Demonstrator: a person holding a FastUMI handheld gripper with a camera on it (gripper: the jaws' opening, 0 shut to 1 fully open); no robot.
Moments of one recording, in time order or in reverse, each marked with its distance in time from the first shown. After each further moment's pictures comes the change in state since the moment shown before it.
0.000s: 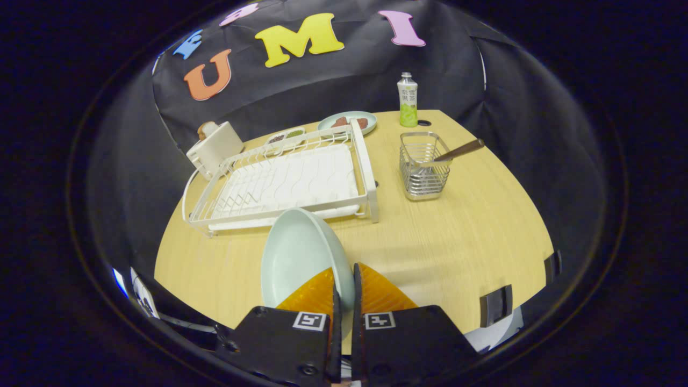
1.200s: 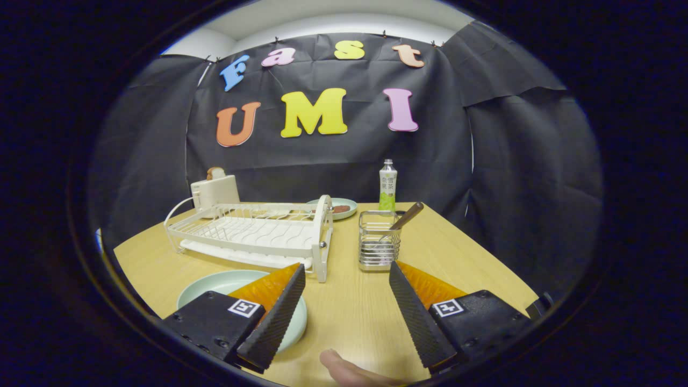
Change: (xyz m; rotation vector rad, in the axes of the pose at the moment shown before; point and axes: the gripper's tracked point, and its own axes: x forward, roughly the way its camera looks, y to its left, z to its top) arm 0.007 -0.097 0.049 -0.165 -0.616 -0.070
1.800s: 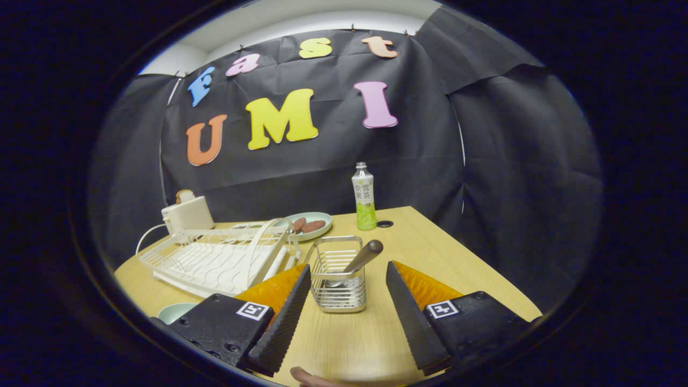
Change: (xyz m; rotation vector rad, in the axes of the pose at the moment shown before) arm 0.094 -0.069 0.055 0.139 -0.038 -0.035
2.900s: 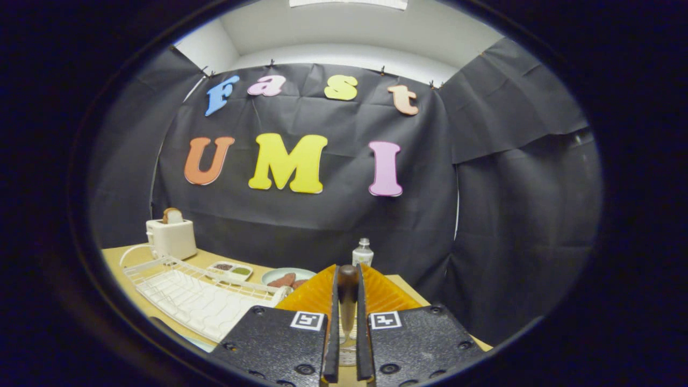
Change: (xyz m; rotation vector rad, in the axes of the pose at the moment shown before) arm -0.036 0.073 0.122 -0.211 -0.307 -0.088
